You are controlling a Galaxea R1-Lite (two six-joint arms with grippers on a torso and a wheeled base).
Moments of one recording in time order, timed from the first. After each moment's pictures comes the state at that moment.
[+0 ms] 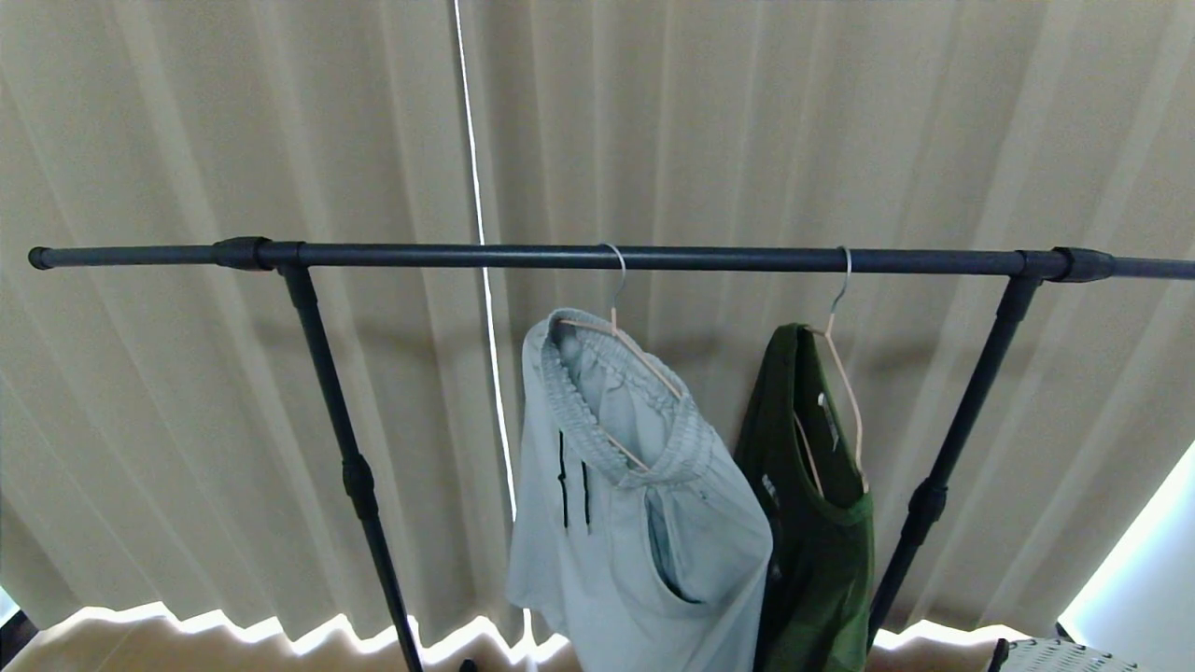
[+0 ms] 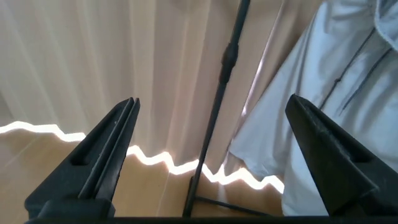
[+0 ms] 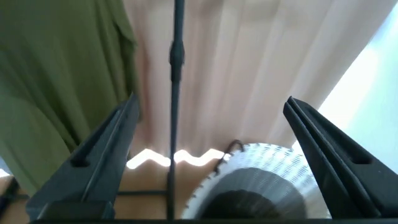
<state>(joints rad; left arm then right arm) 0.00 0.01 -0.04 0.09 0.23 -0.11 0.00 0.00 -0.10 0.20 -0.17 0.00</state>
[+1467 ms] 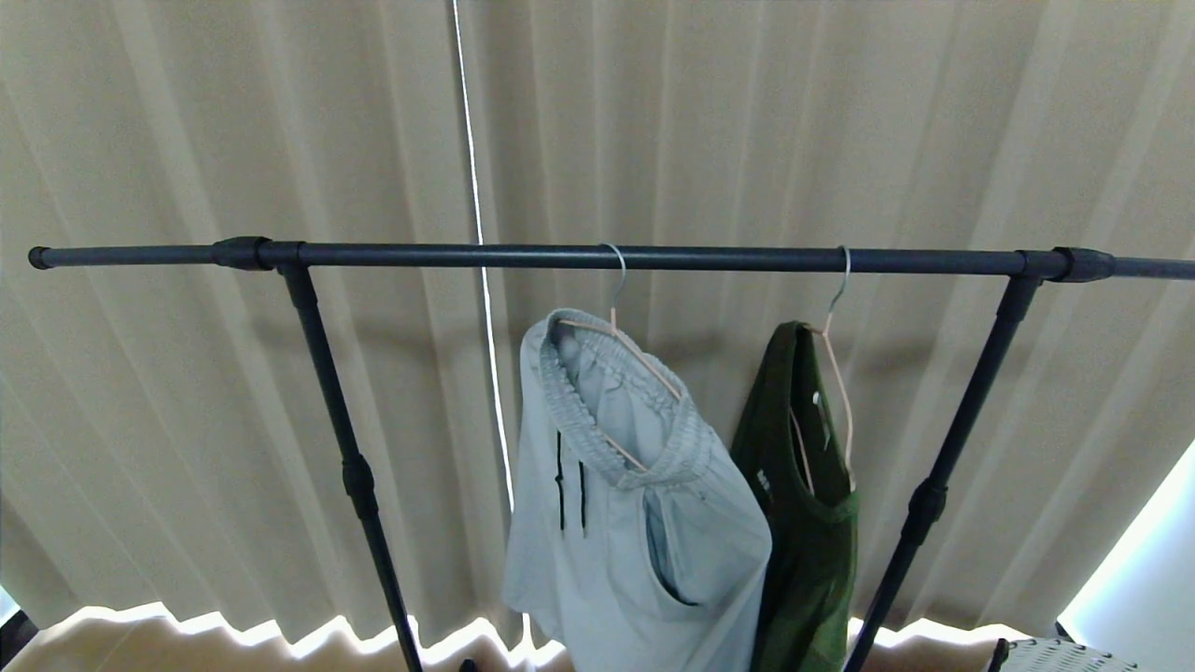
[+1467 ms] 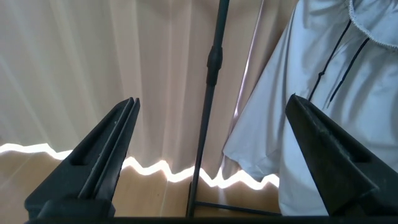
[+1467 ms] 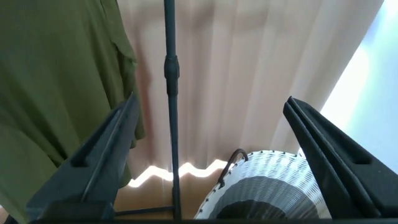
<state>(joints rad) 0.00 0.01 -0.02 0.06 0.09 -0.05 0.00 0.00 -0.04 0.10 -0.15 -0.01</state>
